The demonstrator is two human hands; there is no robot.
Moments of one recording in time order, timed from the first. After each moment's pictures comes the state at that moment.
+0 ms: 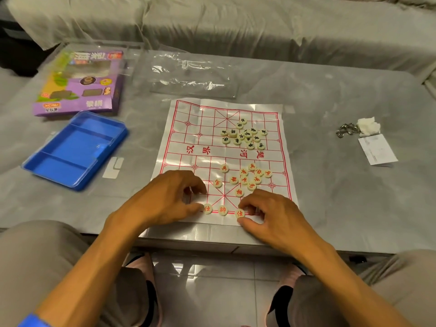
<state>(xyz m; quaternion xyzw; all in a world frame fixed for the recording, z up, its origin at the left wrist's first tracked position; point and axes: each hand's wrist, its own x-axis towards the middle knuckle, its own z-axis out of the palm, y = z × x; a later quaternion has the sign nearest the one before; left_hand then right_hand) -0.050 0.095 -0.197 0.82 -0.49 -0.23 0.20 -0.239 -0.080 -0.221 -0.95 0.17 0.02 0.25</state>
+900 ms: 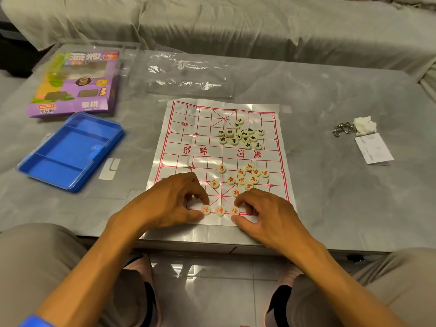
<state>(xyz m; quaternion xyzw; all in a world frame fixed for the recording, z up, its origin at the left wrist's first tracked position) -0.049 0.092 -0.210 0.79 -0.54 -0.25 0.18 -0.237 -0.076 -0.225 -0.95 0.17 -0.01 0.25</state>
